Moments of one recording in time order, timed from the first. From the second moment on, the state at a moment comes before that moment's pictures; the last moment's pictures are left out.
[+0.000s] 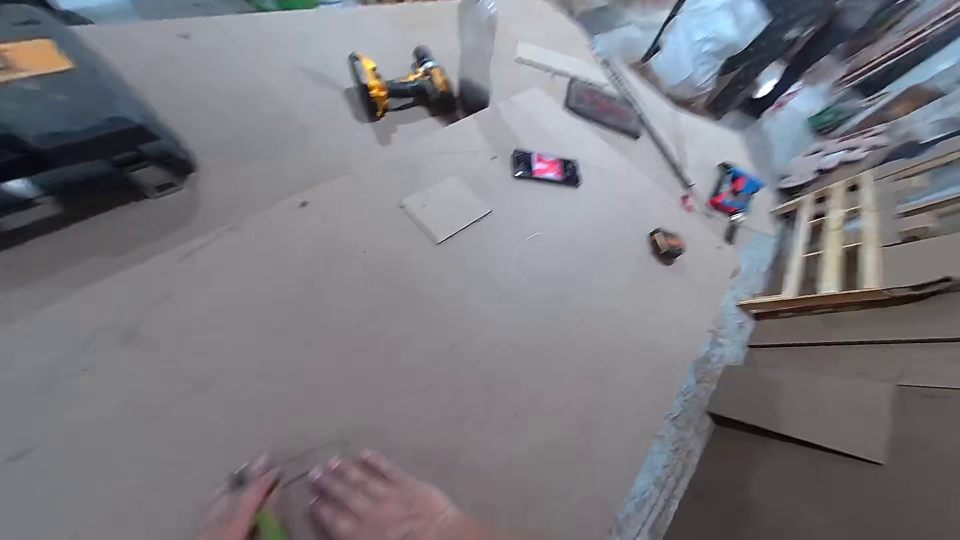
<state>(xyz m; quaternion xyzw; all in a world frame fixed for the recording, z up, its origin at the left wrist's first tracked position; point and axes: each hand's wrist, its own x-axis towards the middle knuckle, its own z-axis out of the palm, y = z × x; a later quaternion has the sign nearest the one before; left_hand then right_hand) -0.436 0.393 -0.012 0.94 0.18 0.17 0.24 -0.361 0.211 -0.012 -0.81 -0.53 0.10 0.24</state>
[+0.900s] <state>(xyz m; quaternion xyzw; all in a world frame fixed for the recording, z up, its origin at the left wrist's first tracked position) -0.434 0.383 -0.008 0.94 0.20 0.22 0.19 -0.355 0.208 -0.002 -0.78 -0.55 0.18 0.22</state>
